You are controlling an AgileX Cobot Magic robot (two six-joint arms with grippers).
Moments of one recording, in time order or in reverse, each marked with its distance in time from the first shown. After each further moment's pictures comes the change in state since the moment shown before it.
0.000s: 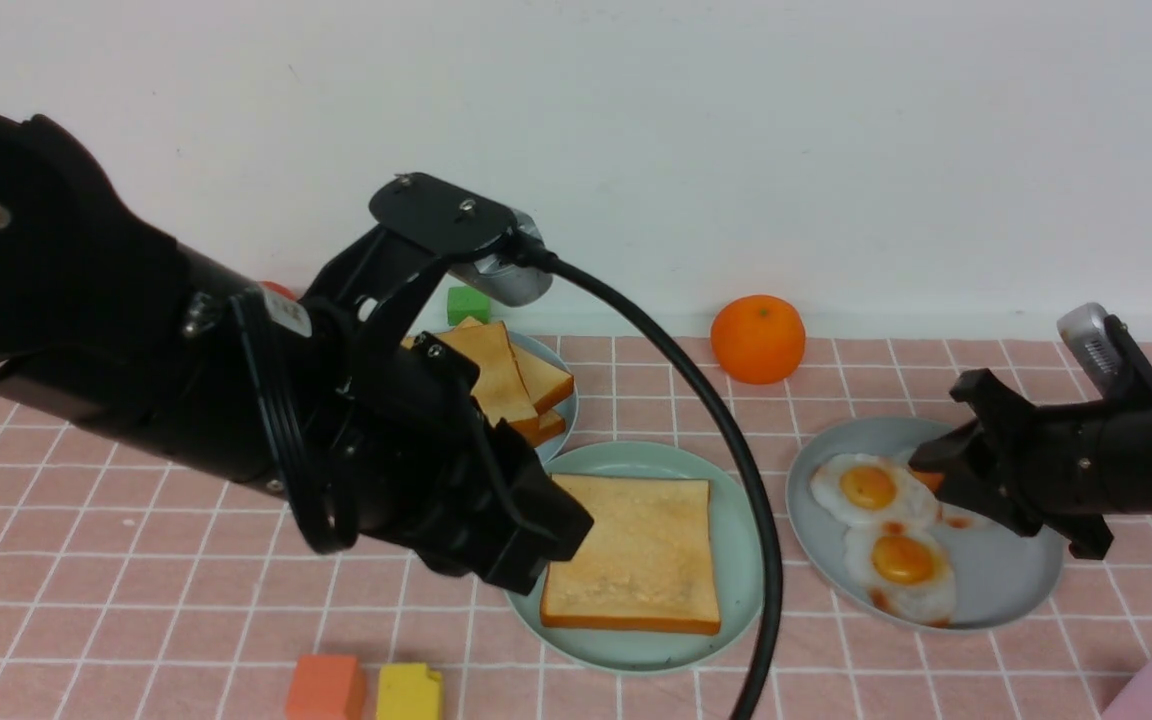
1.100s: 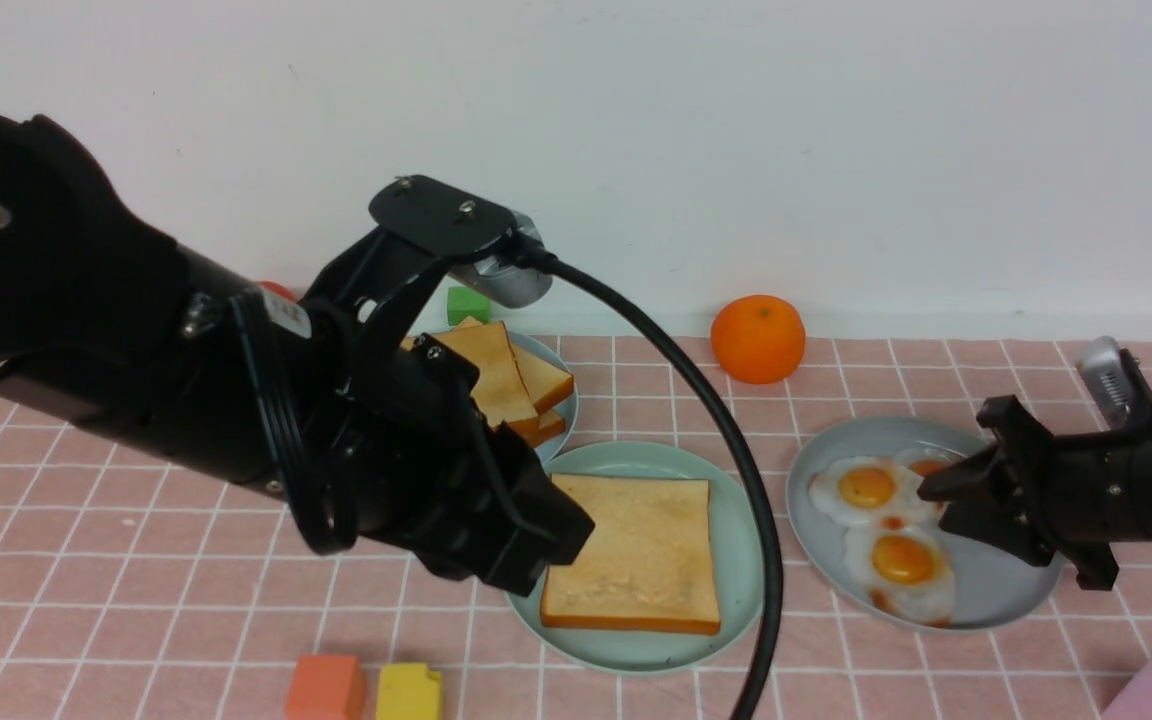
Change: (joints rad) right arm -0.086 0.069 0.000 -0.036 0.166 -0.016; left arm 0.000 0.000 0.000 0.000 0.003 -0.003
